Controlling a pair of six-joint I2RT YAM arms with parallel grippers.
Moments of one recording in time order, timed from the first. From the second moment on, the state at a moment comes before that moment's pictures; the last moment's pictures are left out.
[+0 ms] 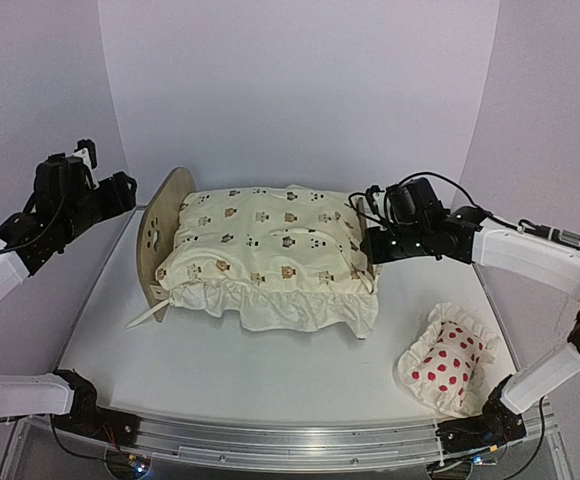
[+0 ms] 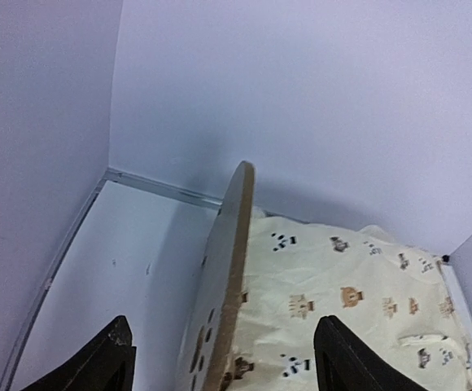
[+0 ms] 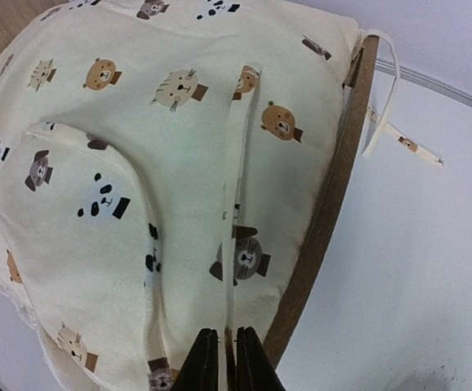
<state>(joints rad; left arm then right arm) -0.39 0.97 1.07 -0.37 -0.30 -0.40 0.69 1.46 1.19 -0.47 0.17 0.30</state>
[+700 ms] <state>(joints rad) -0.80 1.57 1.41 -0.31 -0.11 -0.26 0.69 0.90 0.75 -0.56 -0.02 0.58</state>
